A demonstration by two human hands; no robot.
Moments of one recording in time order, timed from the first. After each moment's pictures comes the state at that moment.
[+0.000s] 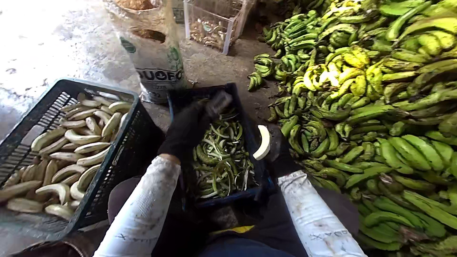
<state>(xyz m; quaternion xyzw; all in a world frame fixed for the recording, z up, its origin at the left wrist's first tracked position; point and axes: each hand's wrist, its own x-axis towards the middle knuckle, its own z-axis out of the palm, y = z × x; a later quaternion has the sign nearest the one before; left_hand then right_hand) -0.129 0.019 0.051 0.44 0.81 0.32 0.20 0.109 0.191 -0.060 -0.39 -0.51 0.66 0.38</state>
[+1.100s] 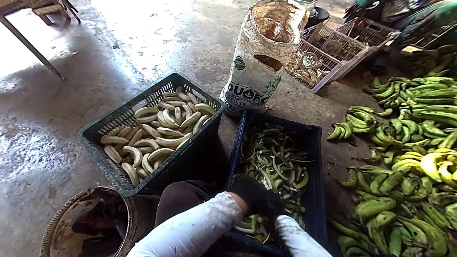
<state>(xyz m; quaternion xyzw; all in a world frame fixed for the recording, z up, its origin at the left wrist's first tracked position) -0.122 -0.026 0.036 0.49 0.77 -0.03 0.41 -0.012 0.100 -0.158 -0.31 -0.91 0.10 -0.27</state>
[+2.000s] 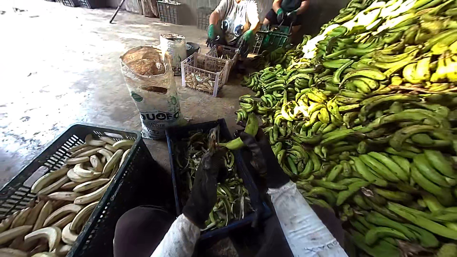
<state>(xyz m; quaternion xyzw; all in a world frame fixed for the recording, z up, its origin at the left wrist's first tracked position) -0.029 0.006 0.049 0.35 0.43 0.75 0.36 0.072 0.171 0.063 -0.30 -0.63 0.60 0.39</state>
